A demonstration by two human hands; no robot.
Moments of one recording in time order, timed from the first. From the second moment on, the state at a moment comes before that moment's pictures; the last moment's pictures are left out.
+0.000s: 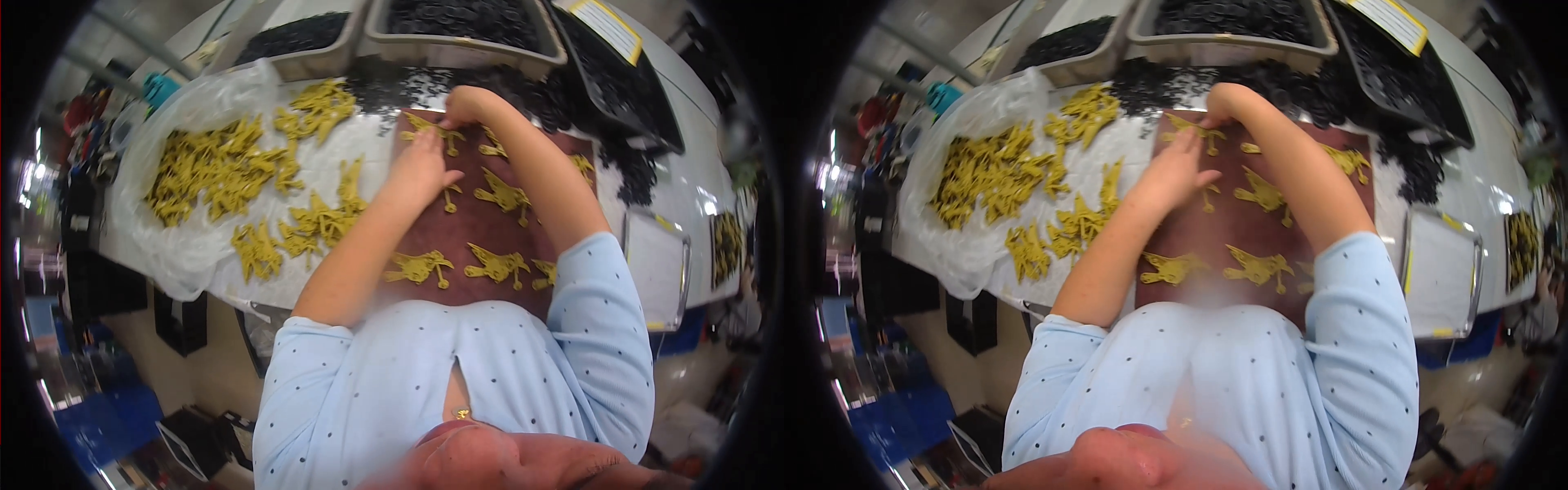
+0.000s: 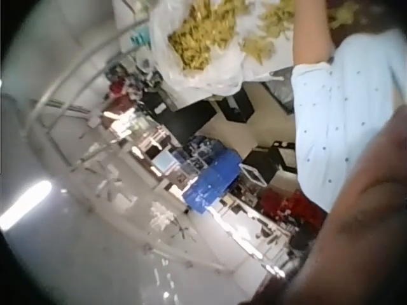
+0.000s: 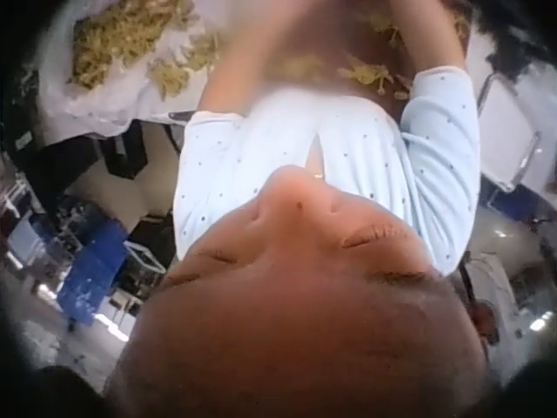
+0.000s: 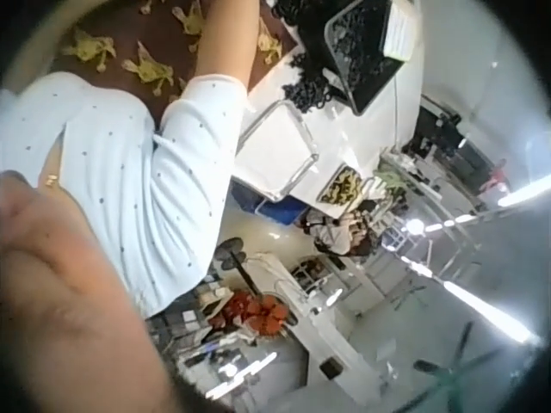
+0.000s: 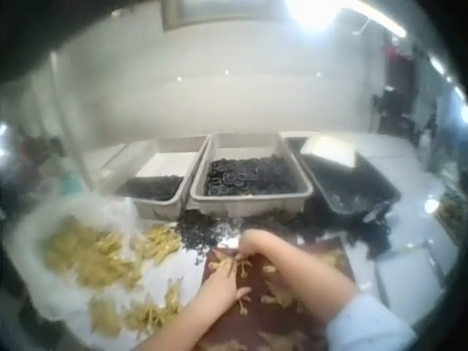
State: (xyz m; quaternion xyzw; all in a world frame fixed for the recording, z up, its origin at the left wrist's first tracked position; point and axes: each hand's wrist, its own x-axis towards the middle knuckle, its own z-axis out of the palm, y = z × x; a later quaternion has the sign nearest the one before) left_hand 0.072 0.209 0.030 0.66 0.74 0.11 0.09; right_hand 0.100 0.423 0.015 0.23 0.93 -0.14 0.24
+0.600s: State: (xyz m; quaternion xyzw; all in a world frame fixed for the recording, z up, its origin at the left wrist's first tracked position) left_hand 0.066 0.204 0.023 0.66 0.73 0.12 0.13; right_hand 0.132 0.390 0.041 0.24 0.95 -0.20 0.07
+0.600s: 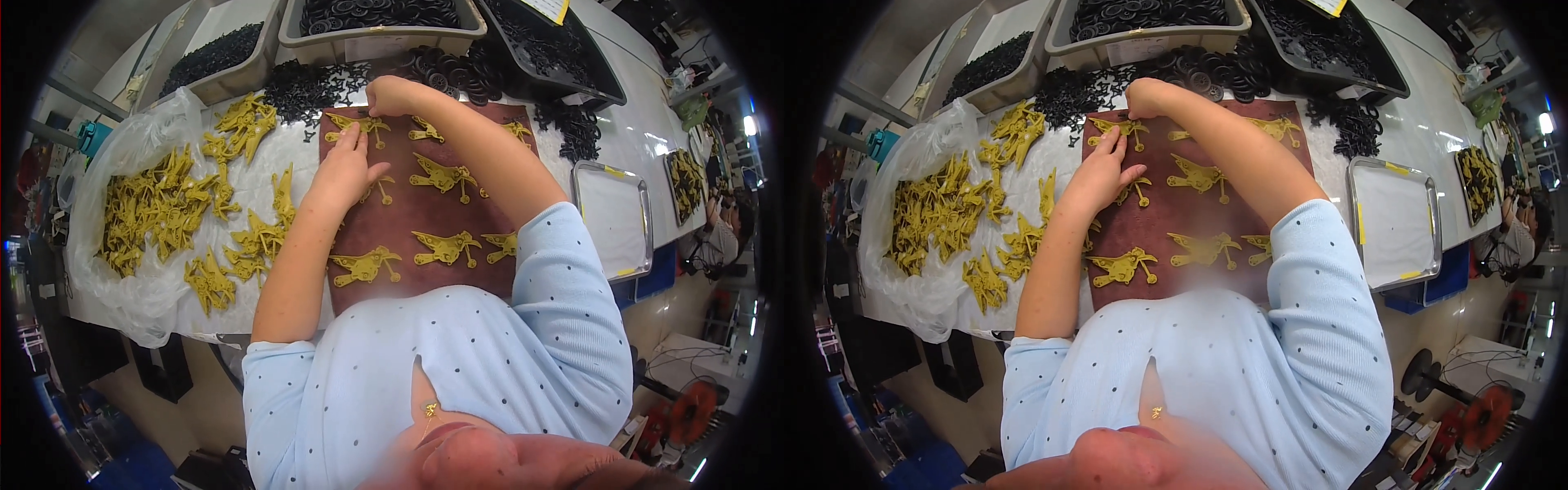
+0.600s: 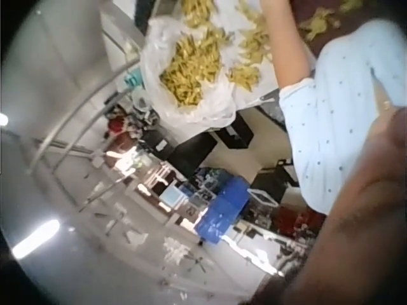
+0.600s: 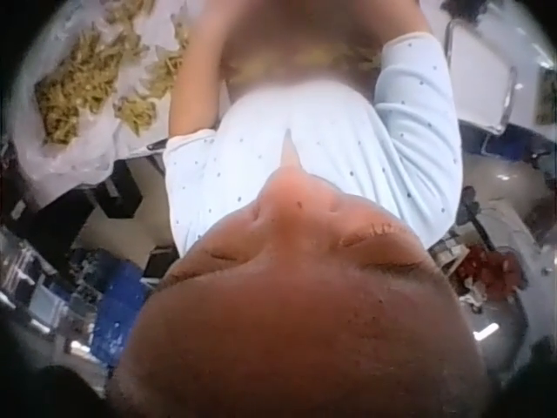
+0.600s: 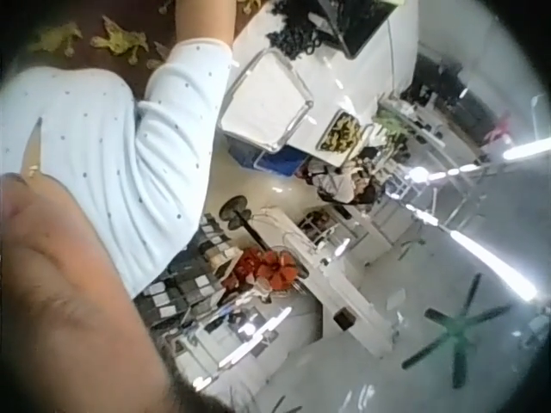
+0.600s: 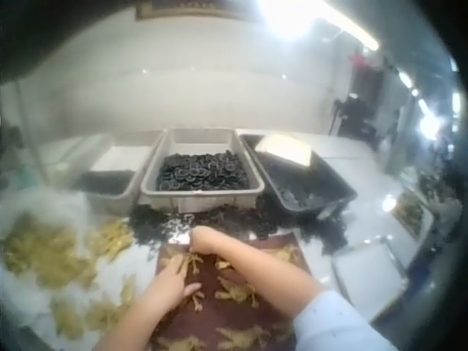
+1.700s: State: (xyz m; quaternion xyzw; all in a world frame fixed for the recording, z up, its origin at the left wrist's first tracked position) left_hand 0.070 0.210 0.025 0.66 0.74 0.08 0.10; right_hand 0.138 0.380 0.015 0.32 0.90 -0.29 -0.05
